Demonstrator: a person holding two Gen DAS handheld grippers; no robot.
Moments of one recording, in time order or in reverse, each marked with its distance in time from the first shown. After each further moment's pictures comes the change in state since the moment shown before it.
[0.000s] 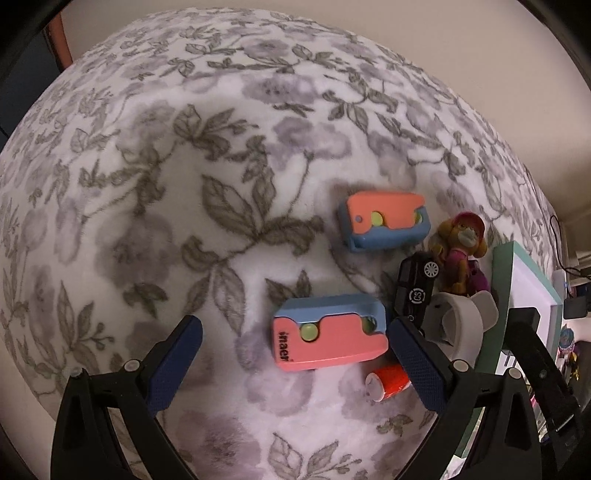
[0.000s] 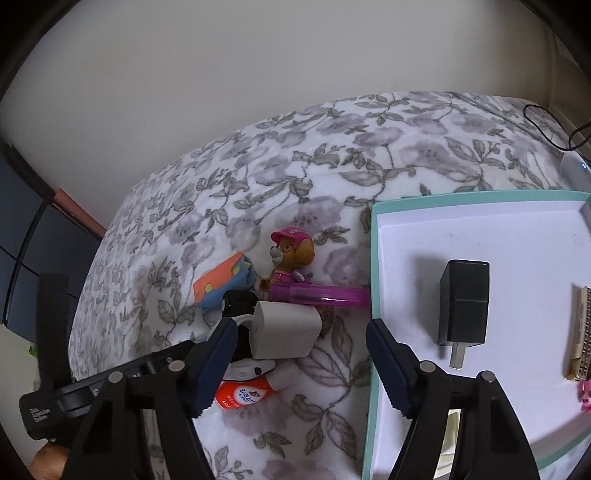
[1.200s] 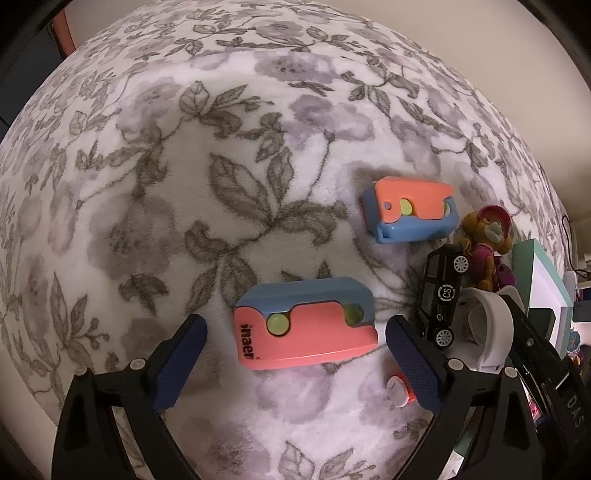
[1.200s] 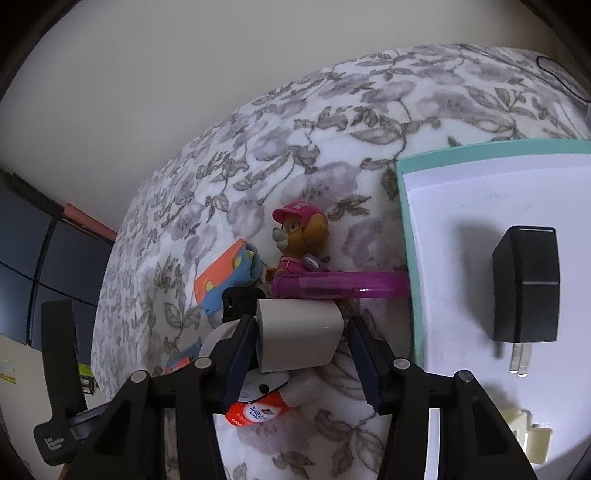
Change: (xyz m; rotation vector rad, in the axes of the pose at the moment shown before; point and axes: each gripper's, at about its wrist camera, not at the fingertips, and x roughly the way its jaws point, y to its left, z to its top) left arm 0.022 0.009 -0.006 -0.026 0.037 0.024; right arm 0.045 -0.007 -0.001 0.110 0.075 0.108
